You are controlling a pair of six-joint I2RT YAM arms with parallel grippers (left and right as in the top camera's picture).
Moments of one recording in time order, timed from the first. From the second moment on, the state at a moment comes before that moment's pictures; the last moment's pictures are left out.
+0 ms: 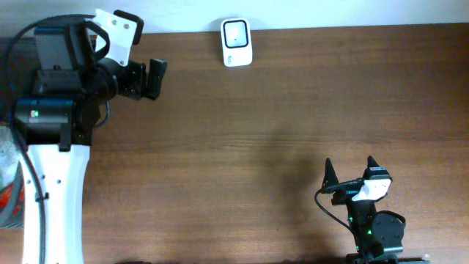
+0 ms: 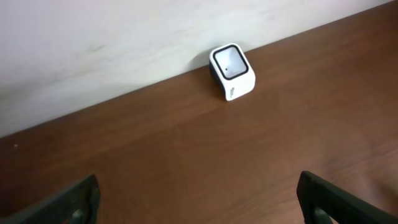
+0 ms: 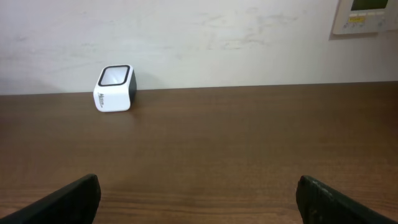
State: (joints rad) left arm -0.04 1.47 1.80 -0.96 0.24 0.24; right arm 0.04 0.01 0.01 -0.08 0.00 0.07
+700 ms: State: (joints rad) left arm 0.73 1.73 1.75 -0.88 -0.22 -0.38; right arm 0.04 0.01 0.01 -0.08 0.00 0.07
